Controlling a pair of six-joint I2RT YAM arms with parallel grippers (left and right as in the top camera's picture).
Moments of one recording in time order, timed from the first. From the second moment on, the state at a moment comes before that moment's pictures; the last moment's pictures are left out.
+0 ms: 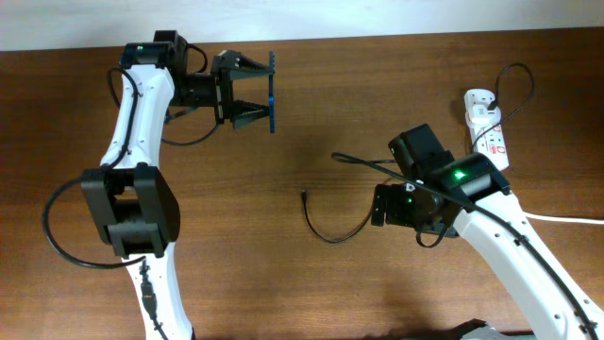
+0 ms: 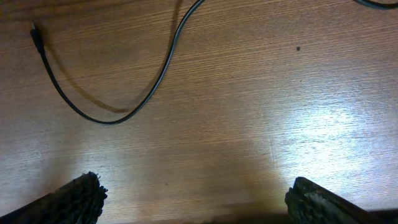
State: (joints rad) left arm -0.02 2.30 2.16 -1.43 1.50 -0.42; right arm 0.38 1.36 1.22 -1.28 0.01 0.58
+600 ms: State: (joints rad) left arm -0.02 2.30 2.16 -1.43 1.50 -0.42; right arm 0.53 1.34 1.41 -1.00 -0.07 0.27
